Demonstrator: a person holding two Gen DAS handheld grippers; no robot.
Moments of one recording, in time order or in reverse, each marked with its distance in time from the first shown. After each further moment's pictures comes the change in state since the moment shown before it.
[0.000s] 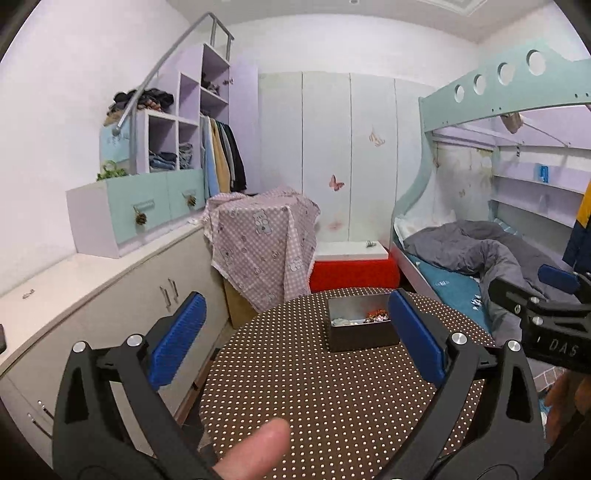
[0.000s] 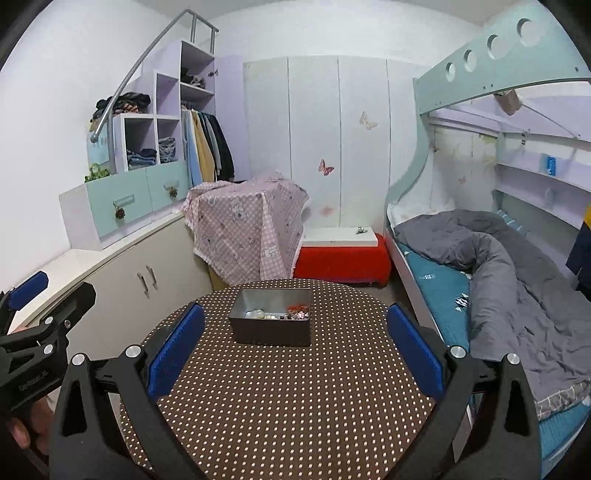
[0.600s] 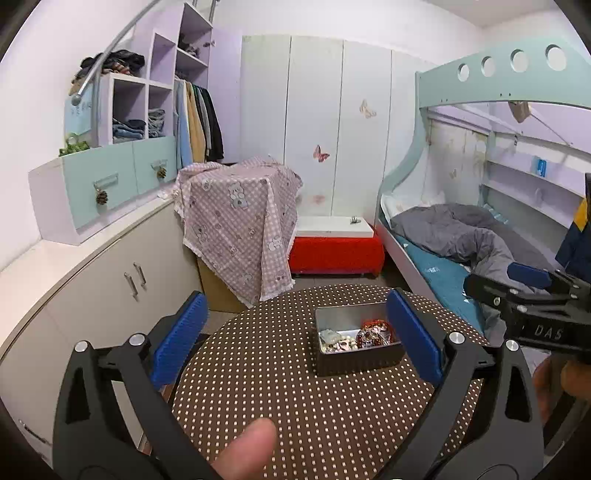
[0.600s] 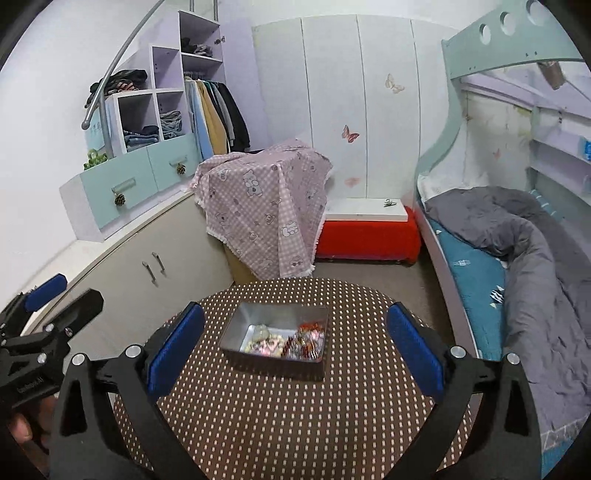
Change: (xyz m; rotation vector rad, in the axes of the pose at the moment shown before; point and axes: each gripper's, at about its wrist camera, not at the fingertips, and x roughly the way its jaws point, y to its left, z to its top) left arm 0.118 -0.004 0.028 -0.023 0.143 -0.087; right arm 0.115 -0.025 0.045 0.008 0.151 0.106
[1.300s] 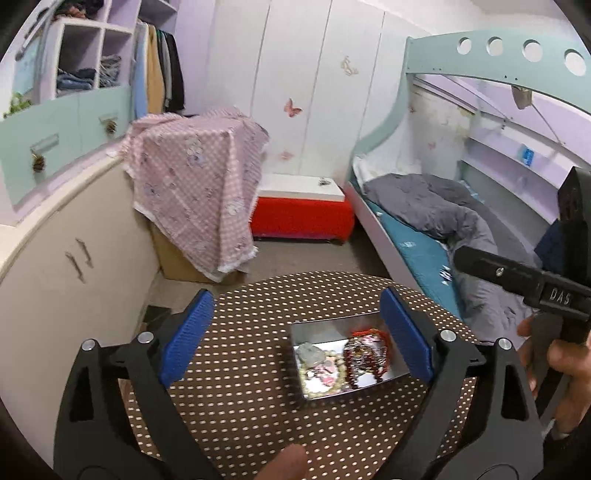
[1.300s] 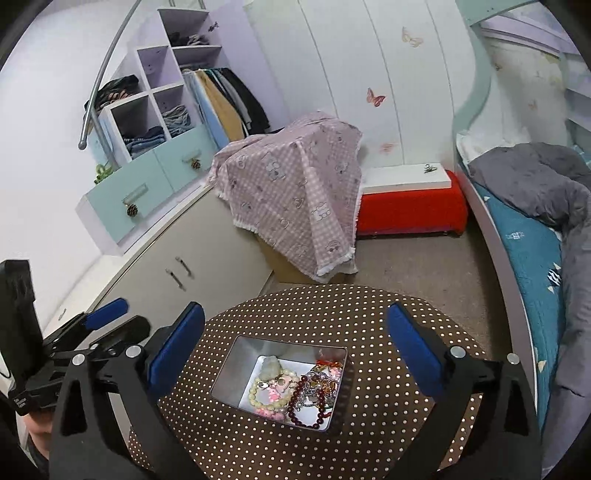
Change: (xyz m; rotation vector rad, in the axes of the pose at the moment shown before) left arm 0.136 0.007 0.019 -0.031 0.184 -0.156; right arm 0.112 -0.053 0.049 0.117 0.113 0.206
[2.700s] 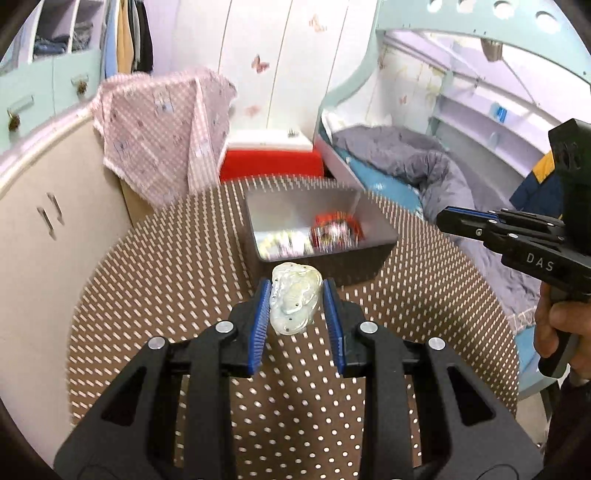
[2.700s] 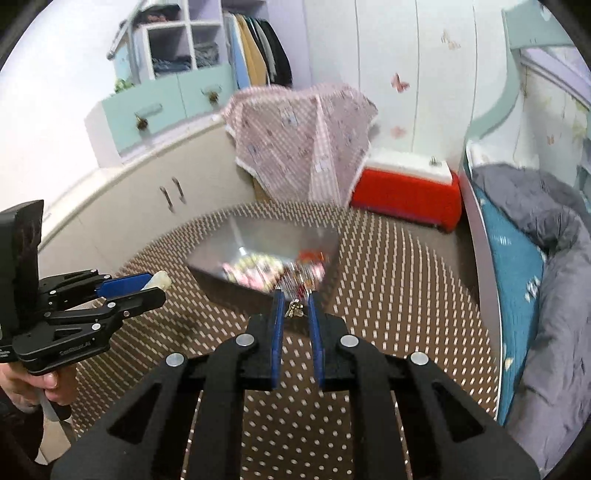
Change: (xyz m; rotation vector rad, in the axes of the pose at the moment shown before) left arm 0.000 -0.020 -0.100 0.047 0.130 -0.126; right arm -0.016 0.013 -0.083 -0.256 0.103 -0.036
